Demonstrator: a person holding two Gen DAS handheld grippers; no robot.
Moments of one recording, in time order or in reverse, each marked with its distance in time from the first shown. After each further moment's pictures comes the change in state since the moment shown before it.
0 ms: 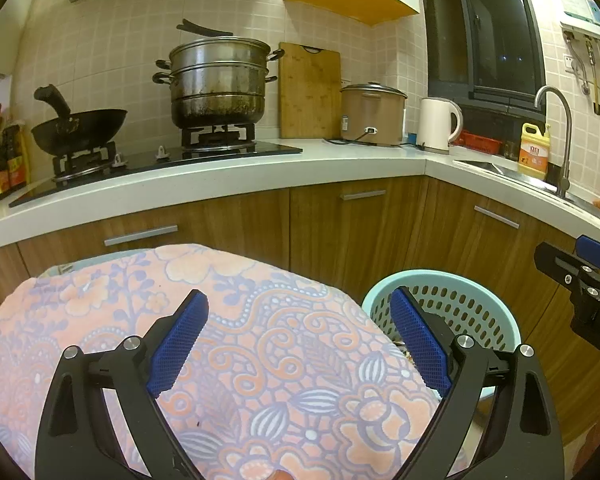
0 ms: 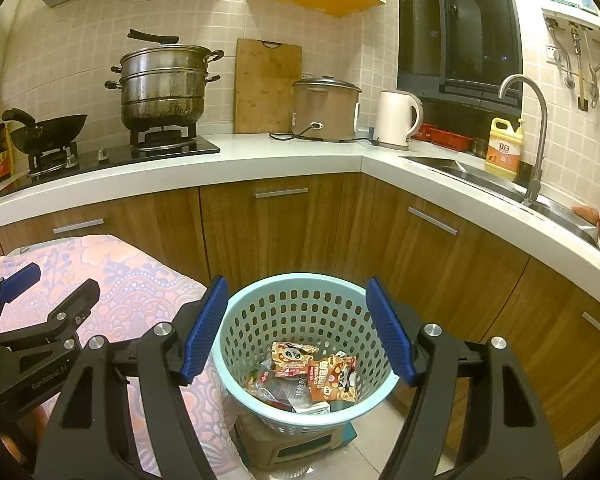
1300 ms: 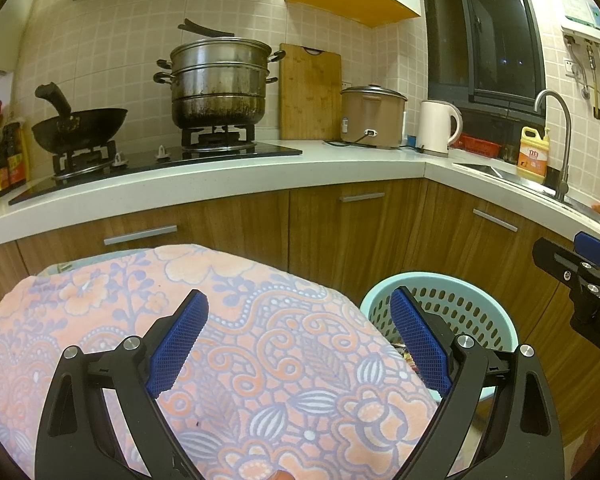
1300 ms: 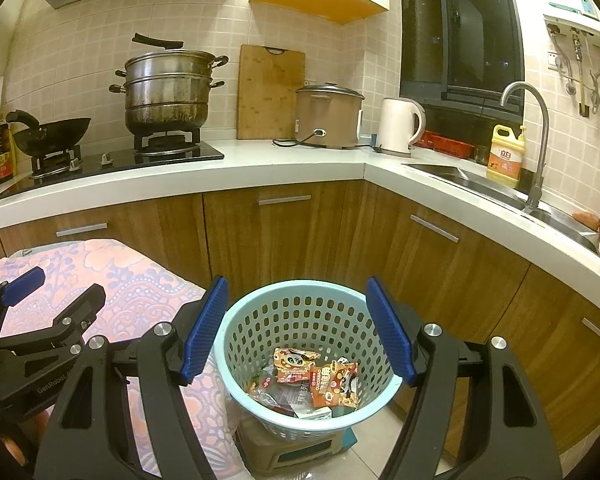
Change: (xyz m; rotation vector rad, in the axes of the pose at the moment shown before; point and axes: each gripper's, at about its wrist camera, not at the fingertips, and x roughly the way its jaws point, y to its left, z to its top) left arm -0.002 -0.001 0.001 -0.001 -0.005 -0.002; right arm 0.000 0.003 0.003 -0.009 -0.023 0.011
